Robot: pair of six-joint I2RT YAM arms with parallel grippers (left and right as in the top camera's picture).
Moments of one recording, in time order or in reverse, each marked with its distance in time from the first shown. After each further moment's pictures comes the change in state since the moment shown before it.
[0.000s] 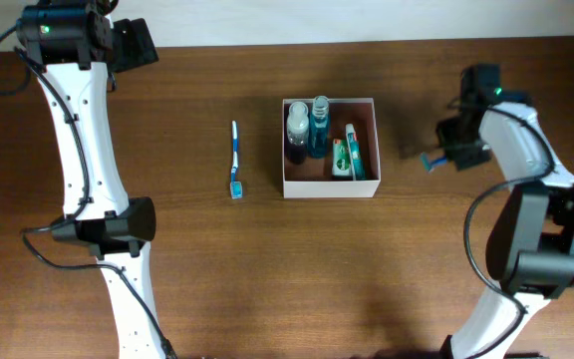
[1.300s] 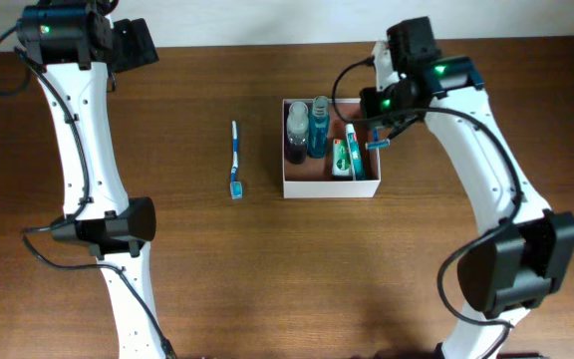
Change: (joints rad) left arm 0.000 0.000 0.000 0.000 0.000 0.000; right arm 0.331 -0.068 0.217 -0.097 -0.207 -1.047
